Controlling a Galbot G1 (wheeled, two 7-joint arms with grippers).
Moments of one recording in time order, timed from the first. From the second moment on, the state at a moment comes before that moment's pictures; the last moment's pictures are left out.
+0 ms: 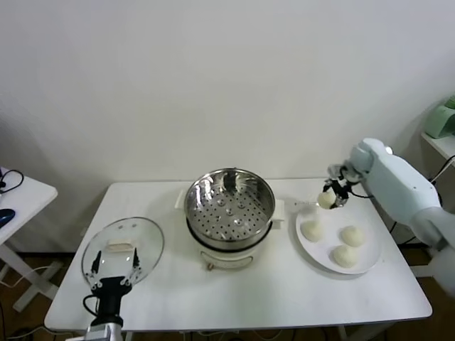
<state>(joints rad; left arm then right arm) 1.66 -1.50 -0.64 -1.96 0.06 -0.17 -0.16 0.22 0.97 -0.70 0.77 -0.32 0.19 -1.20</state>
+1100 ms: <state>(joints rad) 1.70 -1.48 -0.63 -1.97 0.06 -0.16 -0.19 0.44 1.20 -1.06 1.26 -0.49 0.35 -1.19</state>
